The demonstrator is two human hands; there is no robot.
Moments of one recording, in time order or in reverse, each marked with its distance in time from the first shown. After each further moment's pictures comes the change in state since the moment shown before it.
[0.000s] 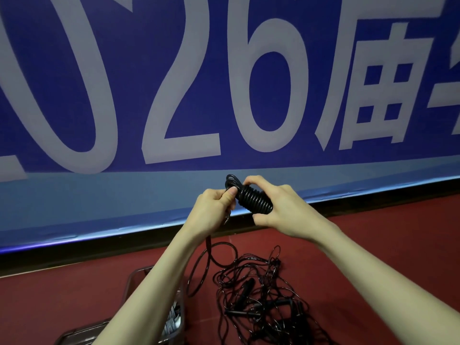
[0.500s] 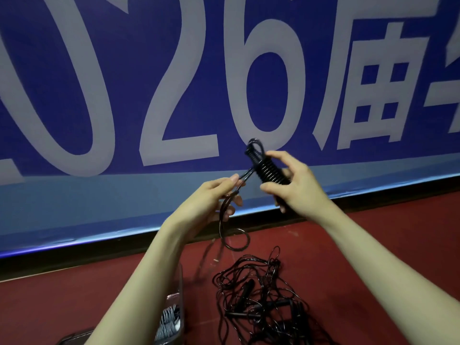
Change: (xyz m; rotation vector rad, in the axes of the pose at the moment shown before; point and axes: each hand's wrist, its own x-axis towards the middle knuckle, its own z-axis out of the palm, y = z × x) left_hand 0.009 0.012 -0.014 -0.298 -0.231 -0.053; right_hand 0.012 0.008 -0.020 0.486 0.322 0.010
